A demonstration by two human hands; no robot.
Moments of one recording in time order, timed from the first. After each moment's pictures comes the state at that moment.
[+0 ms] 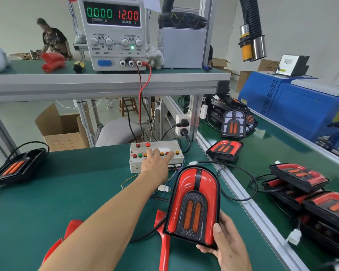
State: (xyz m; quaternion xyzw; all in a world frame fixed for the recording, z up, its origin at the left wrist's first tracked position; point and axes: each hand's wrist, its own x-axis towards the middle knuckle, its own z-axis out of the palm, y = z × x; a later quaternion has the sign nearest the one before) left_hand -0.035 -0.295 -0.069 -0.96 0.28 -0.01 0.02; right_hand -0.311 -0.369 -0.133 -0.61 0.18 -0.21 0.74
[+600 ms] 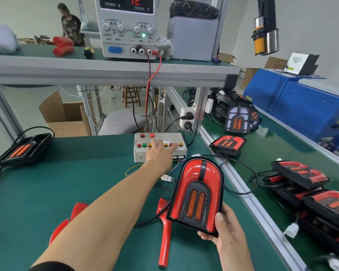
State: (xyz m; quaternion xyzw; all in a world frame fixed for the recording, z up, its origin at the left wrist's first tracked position) left_hand -0.040 -0.293 -0.064 -0.96 0.28 0.01 0.01; right_hand -0.314 -0.367 -0.131 -0.61 0.18 -0.21 0.74
